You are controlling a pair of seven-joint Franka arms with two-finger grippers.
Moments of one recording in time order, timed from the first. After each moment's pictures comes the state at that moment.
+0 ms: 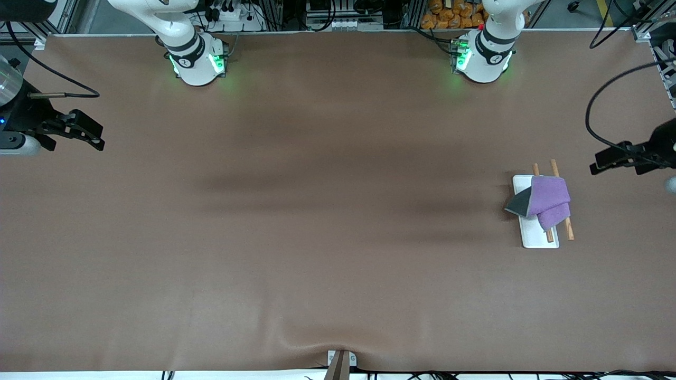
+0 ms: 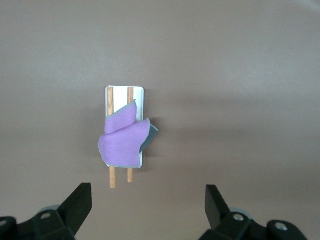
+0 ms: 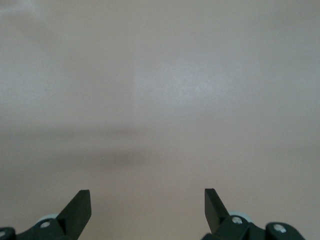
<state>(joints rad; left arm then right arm) 0.40 0.16 -0.43 -1.44 0.01 1.57 -0.03 0.01 -0.02 0.05 -1.59 -0.03 1.60 0.05</state>
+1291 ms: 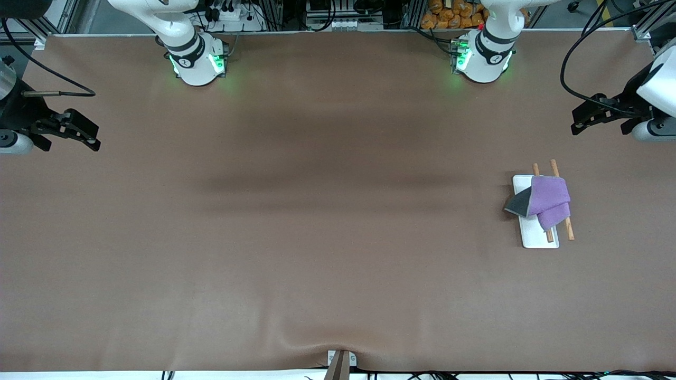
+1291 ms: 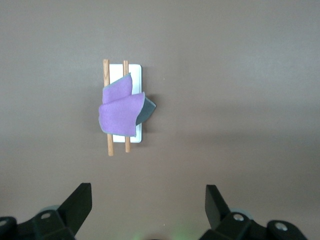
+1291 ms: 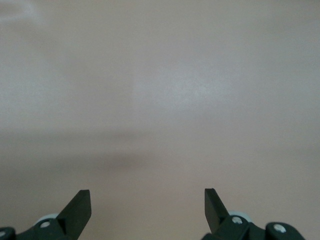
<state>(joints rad) 0.11 -0.03 -0.18 -1.57 0.01 1.50 -0.07 0.01 -0.02 0.05 -1.57 -0.03 1.61 0.05</state>
